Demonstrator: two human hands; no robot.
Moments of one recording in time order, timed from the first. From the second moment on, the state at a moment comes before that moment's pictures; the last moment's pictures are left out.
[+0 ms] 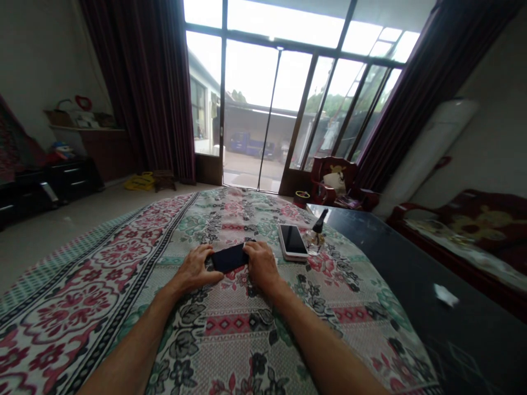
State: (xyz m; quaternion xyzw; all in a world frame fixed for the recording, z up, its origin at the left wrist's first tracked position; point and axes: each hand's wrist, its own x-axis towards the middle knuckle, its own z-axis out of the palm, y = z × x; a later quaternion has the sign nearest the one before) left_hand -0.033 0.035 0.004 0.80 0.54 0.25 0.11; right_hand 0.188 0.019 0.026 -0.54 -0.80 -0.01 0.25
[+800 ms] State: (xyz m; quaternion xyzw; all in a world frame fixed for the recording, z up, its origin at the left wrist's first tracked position) left_hand -0.031 0.034 0.001 0.79 0.54 0.27 0.11; right_hand 0.192 0.028 0.031 -0.61 -0.76 0.00 0.20
